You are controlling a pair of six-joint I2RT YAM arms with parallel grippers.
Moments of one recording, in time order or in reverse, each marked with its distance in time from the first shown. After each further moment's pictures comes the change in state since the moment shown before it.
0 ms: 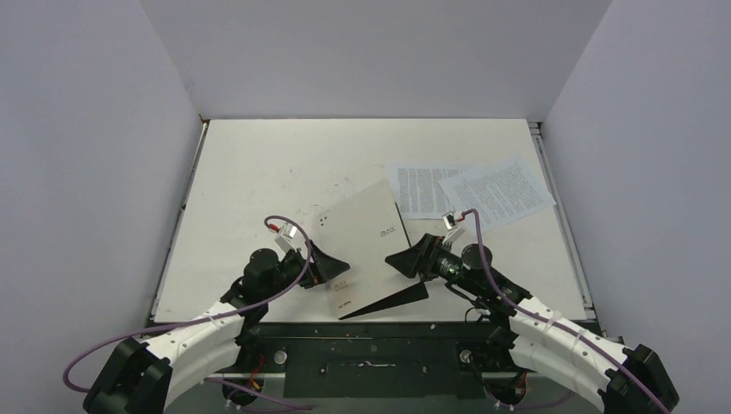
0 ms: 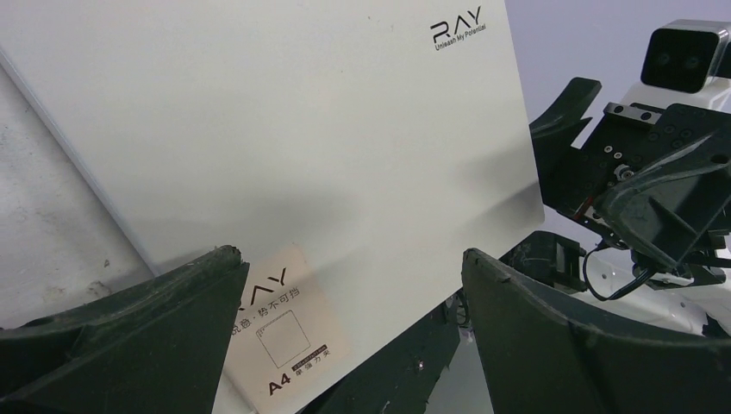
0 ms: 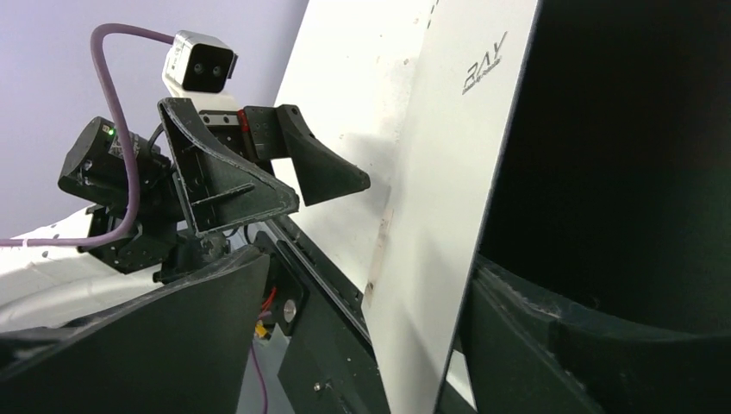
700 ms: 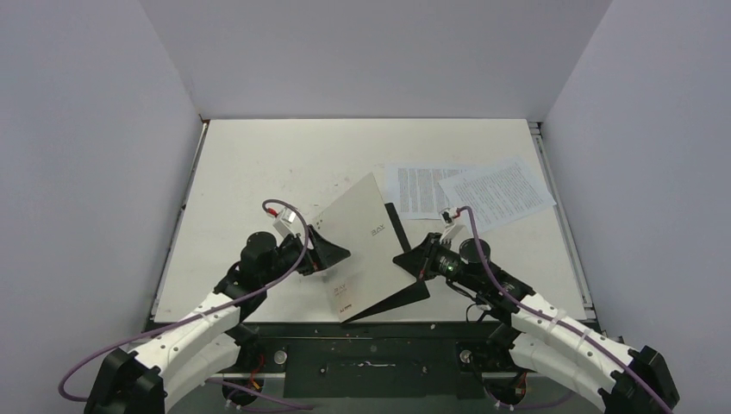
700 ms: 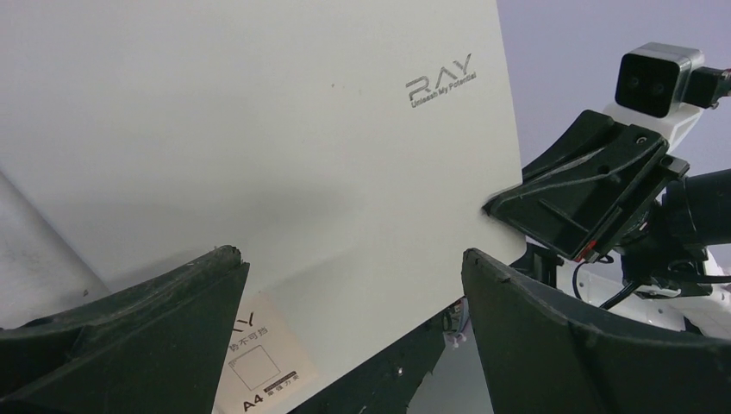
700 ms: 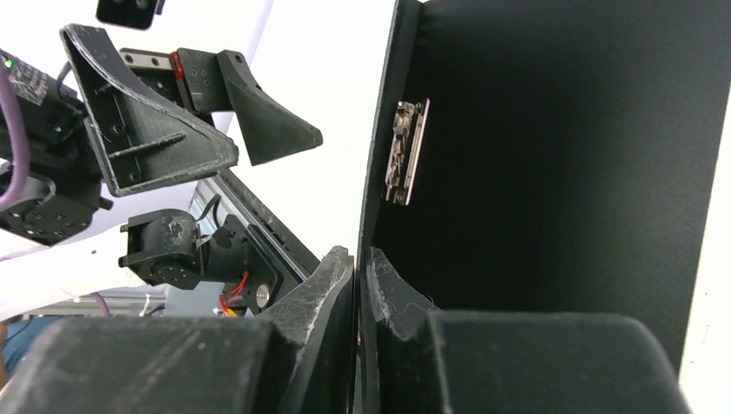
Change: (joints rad) left arm 0.035 -0.036 0.145 -0.191 0.027 0.033; right arm 0.006 -0.005 0.063 -0.130 0.002 -0.094
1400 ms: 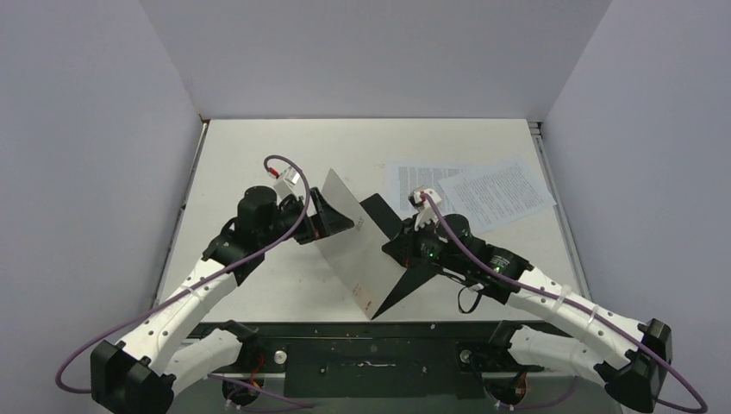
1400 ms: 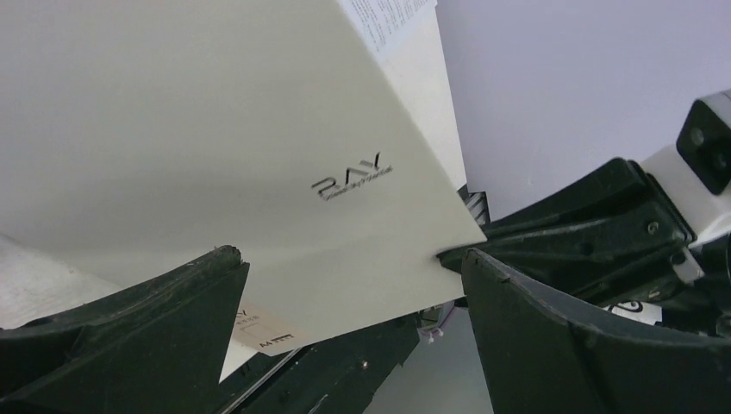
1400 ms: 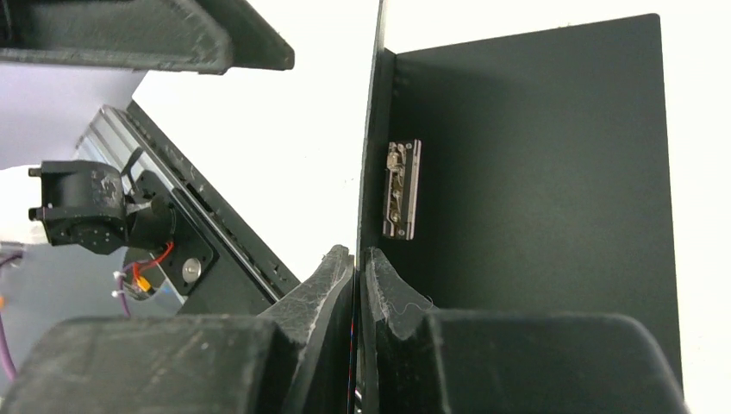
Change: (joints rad) left arm 0.035 0.126 0.483 -0.450 0.042 0.120; right arm 0.152 0.154 0.412 -0.380 0.155 -0.335
